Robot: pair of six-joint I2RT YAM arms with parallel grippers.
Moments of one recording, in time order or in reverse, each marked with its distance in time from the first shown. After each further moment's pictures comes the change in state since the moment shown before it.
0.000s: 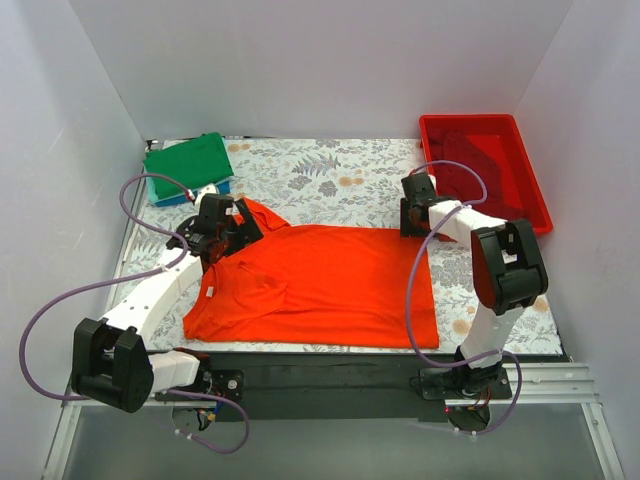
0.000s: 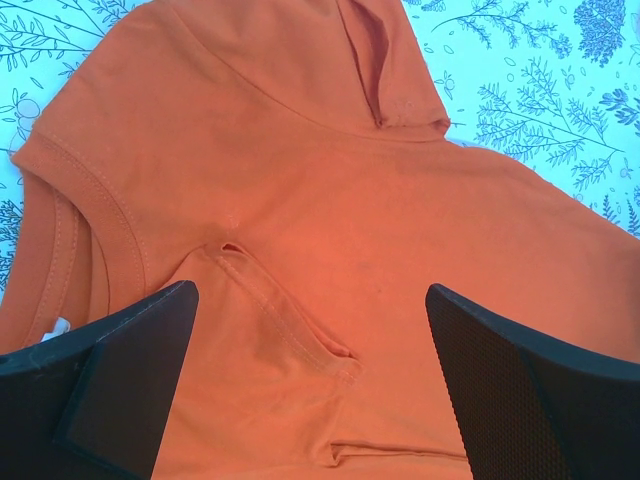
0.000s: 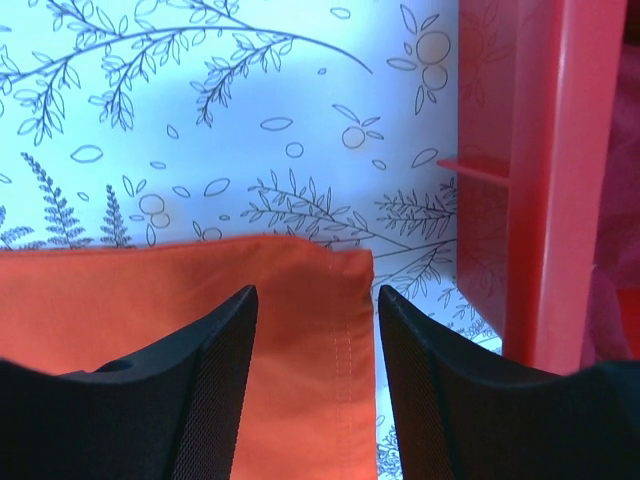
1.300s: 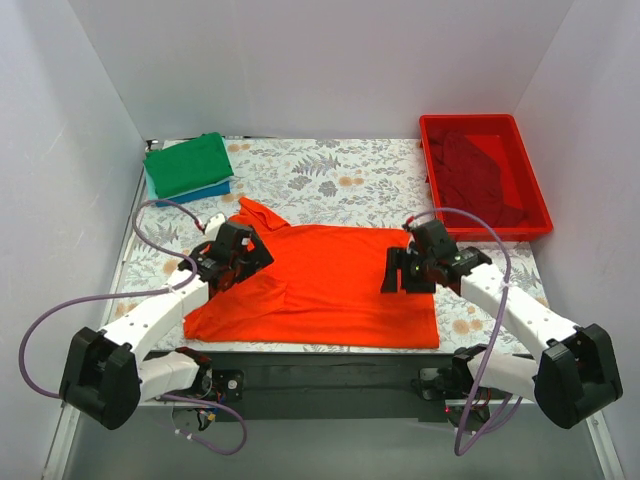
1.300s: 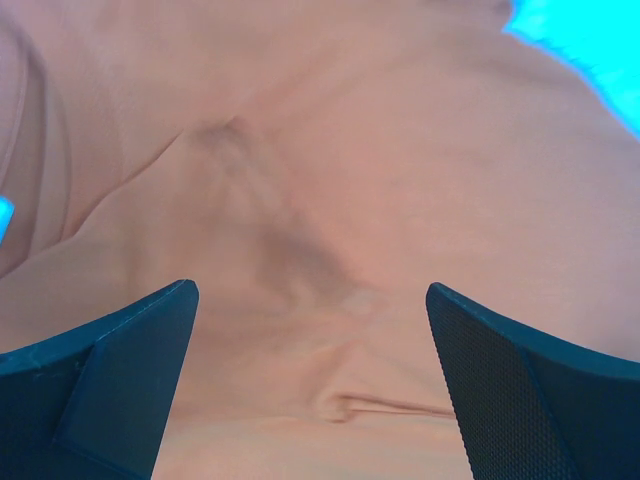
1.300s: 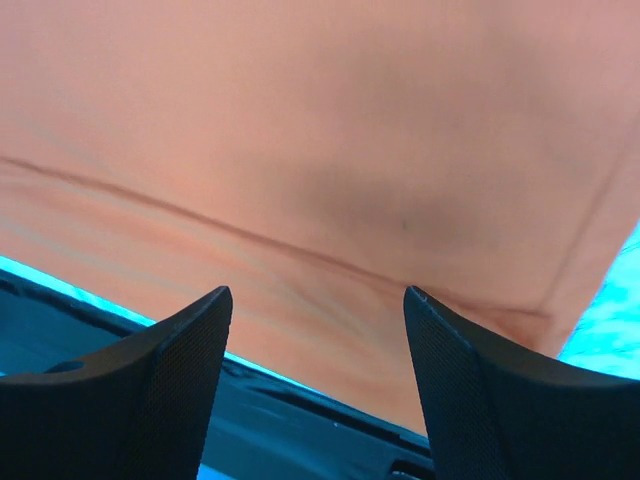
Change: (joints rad) left arm -0.165 -0.091 -0.240 0.010 -0.078 -0.221; right arm 0.190 -0.673 -0.492 -0.201 -0.505 0.215
